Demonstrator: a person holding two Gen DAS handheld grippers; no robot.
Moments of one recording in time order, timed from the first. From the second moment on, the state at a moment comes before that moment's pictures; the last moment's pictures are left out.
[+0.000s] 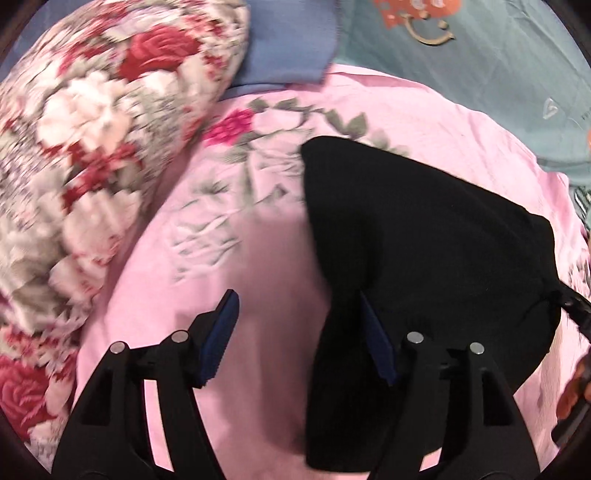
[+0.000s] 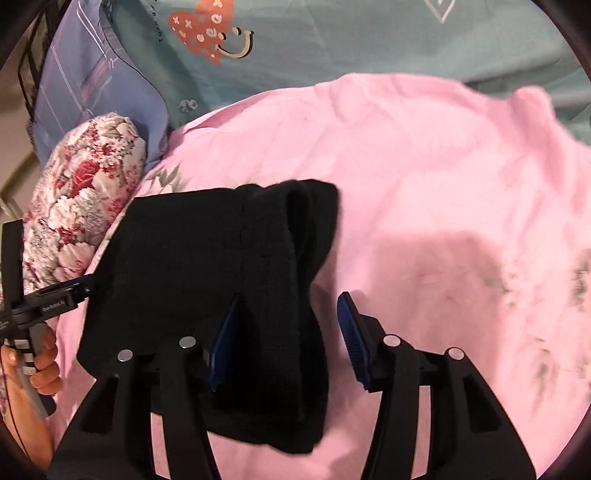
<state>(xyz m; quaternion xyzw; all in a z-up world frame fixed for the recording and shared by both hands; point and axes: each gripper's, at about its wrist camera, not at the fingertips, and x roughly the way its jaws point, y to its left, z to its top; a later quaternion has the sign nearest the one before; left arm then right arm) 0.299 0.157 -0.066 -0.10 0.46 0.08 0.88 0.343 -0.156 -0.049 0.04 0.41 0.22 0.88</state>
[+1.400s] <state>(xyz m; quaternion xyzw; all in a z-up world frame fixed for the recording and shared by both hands) 0.073 0.048 0.029 -0.03 0.36 0.06 0.93 0.082 -0.150 0.026 -0.01 0.31 0.12 0.94</state>
